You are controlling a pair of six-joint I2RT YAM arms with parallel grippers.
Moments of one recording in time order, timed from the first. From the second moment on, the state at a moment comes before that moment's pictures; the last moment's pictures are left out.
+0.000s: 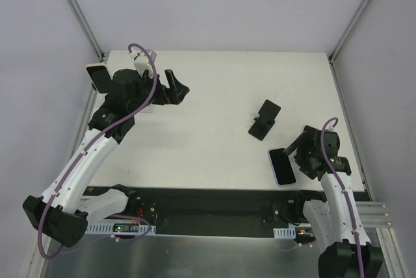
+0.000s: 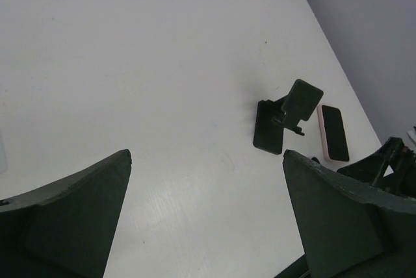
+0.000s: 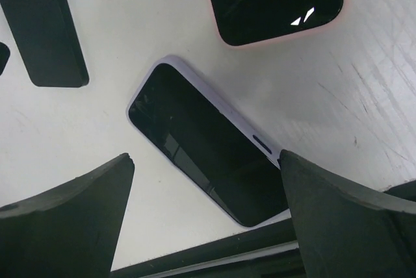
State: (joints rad) left arm -0.40 1.07 1.12 -0.36 0.17 -0.43; right arm -0.06 0.70 0.50 -0.81 -0.04 0.70
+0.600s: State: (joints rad) left arm -0.40 1.04 1.10 -0.30 0.21 -0.43; right arm 0.22 0.86 0.41 -0.56 -0.23 0.69
